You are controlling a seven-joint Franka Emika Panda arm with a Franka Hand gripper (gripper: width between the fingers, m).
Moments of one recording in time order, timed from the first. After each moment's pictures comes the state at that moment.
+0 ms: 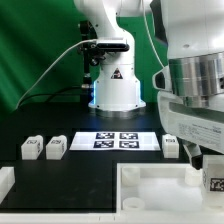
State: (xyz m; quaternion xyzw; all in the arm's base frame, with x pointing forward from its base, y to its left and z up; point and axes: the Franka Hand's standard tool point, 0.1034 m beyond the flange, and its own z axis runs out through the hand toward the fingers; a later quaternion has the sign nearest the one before) arm 0.631 0.118 0.073 -0.84 0.53 0.01 0.09
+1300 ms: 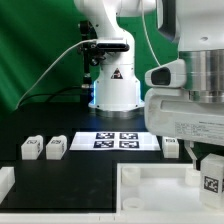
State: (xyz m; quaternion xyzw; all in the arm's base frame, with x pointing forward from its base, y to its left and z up) arm 0.633 0.117 0.079 -0.91 0.40 -0.01 0.05
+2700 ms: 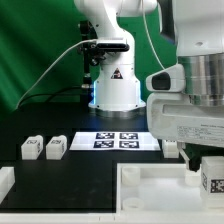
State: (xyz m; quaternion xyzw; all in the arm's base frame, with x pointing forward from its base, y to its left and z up) arm 0.632 0.124 0.076 -0.95 0.29 -0.01 0.07
